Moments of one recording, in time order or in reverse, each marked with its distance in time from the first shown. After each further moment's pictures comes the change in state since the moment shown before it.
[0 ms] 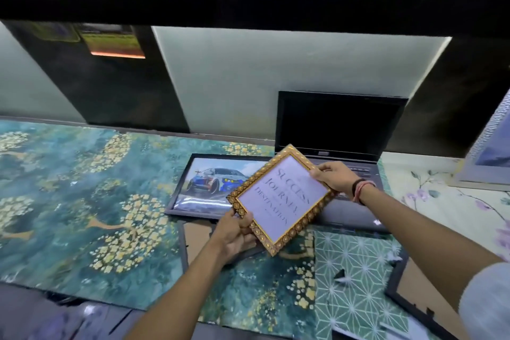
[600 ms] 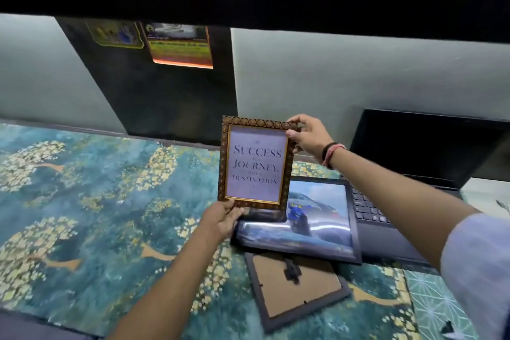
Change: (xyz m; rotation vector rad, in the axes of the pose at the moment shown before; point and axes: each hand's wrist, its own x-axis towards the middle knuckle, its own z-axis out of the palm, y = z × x) left_hand 0.083 0.177 -0.168 -0.279 0.243 0.001; right_hand 0.122 -0.239 0.171 0.188 0.121 -0.291
